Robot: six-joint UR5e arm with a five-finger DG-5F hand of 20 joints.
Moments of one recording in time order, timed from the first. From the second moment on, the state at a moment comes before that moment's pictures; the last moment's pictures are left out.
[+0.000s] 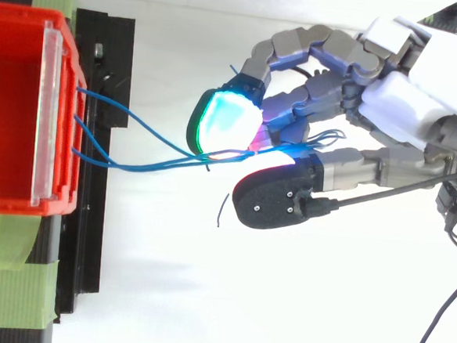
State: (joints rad) arm 0.31 -1.88 -1.65 -2.92 -0.77 0.05
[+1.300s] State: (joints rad) arm 0.31 -1.88 -1.65 -2.92 -0.78 0.06
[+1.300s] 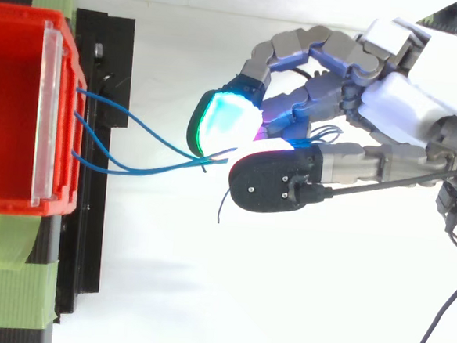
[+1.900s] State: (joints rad) arm 0.31 -1.88 -1.65 -2.93 -0.78 0.06
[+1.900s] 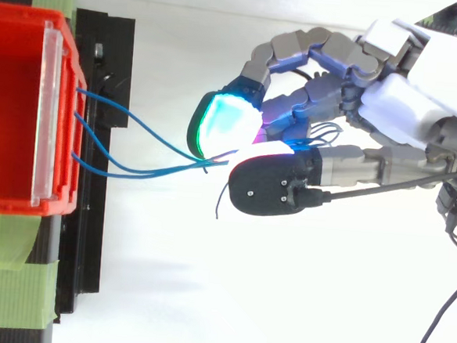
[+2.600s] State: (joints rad) arm 0.31 -1.88 -1.65 -2.93 -0.78 0.06
